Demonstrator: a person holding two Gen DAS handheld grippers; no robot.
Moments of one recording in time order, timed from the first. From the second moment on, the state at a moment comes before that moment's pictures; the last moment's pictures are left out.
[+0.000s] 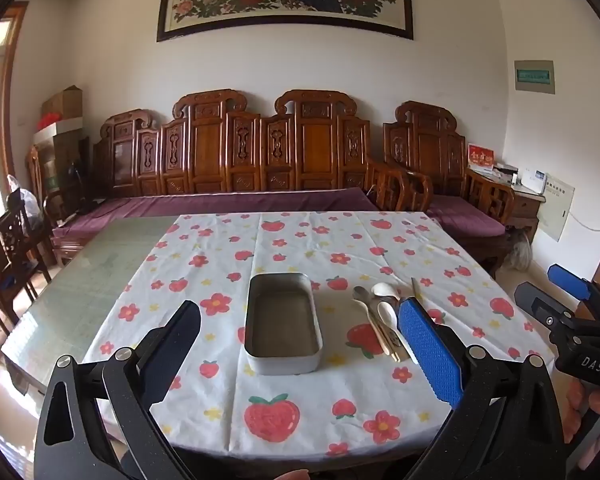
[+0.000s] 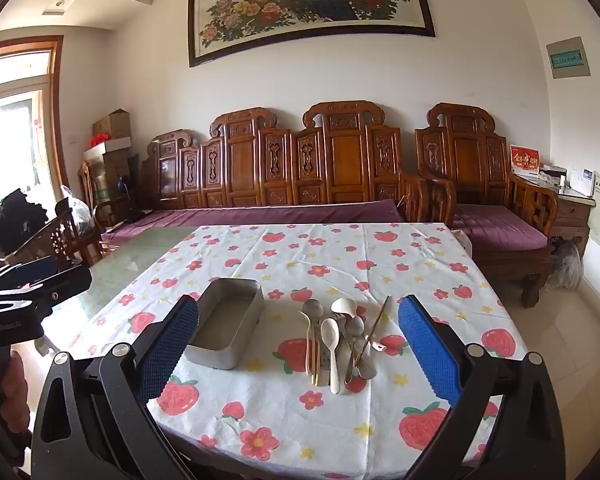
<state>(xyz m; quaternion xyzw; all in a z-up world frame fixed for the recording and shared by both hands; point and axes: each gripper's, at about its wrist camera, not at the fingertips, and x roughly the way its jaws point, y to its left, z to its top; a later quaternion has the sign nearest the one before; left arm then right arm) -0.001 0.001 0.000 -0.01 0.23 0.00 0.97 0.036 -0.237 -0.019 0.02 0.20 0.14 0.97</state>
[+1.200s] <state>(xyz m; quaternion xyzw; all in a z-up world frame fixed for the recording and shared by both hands) -0.005 -0.006 0.008 0.00 0.23 -0.01 0.97 0.034 -0.239 -0.014 0.03 0.21 0.14 0.97</state>
